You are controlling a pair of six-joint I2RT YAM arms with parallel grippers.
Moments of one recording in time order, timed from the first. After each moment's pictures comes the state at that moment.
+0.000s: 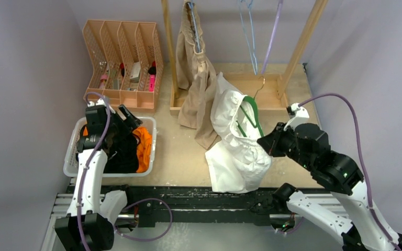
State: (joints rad) left arm 0.16 0.92 0.79 -0.58 0.24 -0.53; right arm 0.67 0.67 1.18 -1.03 0.19 0.59
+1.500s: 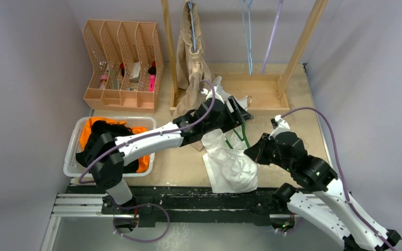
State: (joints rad) left arm -1.00 1.64 1.30 -0.03 -0.10 -1.20; right arm 0.68 0.58 0.80 -0.83 0.08 0.77
